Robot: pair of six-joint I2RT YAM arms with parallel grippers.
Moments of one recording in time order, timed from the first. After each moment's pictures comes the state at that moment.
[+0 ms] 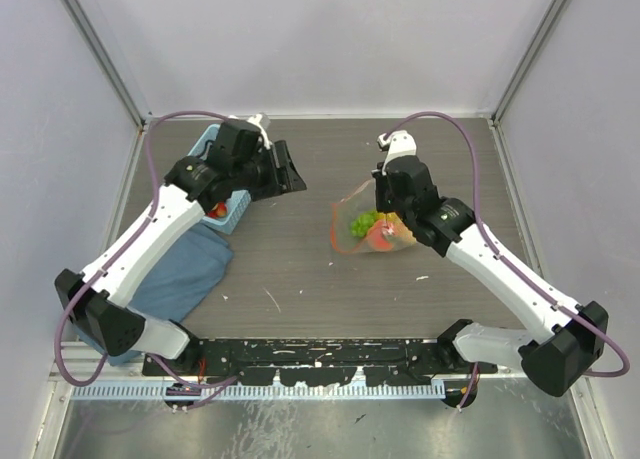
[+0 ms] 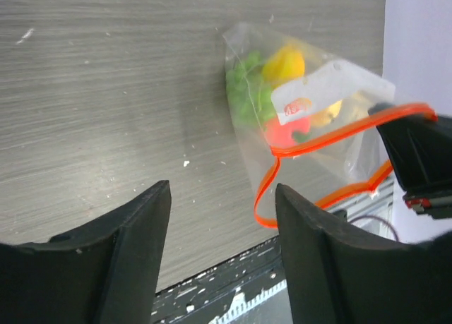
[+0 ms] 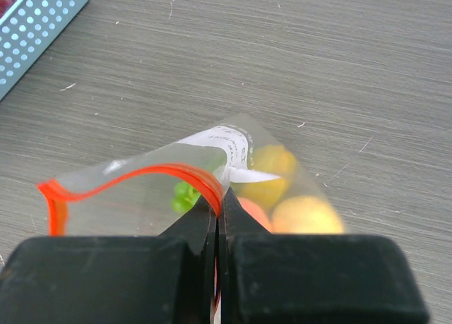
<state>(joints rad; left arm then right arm) -0.61 1.44 1.53 -0.78 0.10 -0.72 0.62 1.17 1.11 -0.47 0.34 0.22</state>
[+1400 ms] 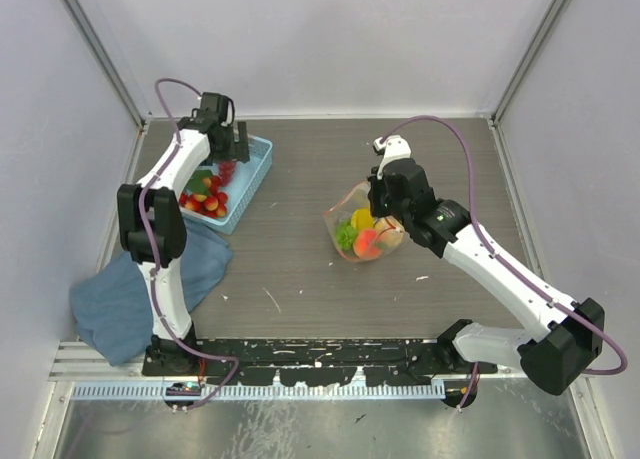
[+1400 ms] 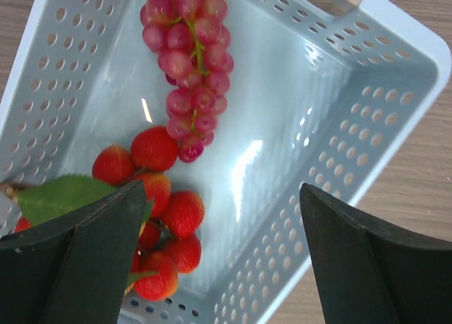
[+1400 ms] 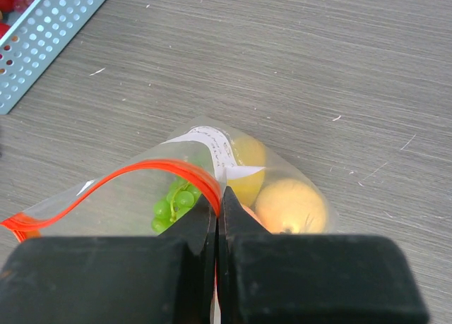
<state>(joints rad) -0.16 2.01 1.79 -0.71 -0.16 -0.25 0.62 1.18 1.08 -0.44 0.26 0.25</state>
